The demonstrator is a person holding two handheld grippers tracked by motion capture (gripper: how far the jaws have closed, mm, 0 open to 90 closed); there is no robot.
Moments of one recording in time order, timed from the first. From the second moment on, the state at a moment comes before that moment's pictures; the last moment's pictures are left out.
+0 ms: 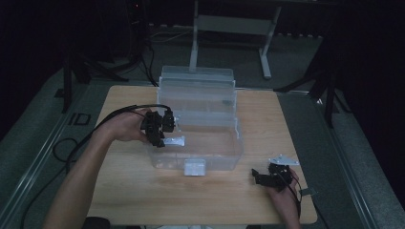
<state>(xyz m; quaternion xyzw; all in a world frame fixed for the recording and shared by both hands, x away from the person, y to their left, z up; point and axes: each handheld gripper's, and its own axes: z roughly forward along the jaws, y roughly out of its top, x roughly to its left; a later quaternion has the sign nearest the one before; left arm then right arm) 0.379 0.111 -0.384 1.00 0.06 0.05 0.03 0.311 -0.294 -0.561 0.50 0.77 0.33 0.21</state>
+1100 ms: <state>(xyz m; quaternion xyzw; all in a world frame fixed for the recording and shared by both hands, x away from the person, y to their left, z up) 0.385 0.097 -0.405 1.00 0.05 0.05 0.01 0.311 -0.294 -0.561 0.50 0.77 0.33 0.21</state>
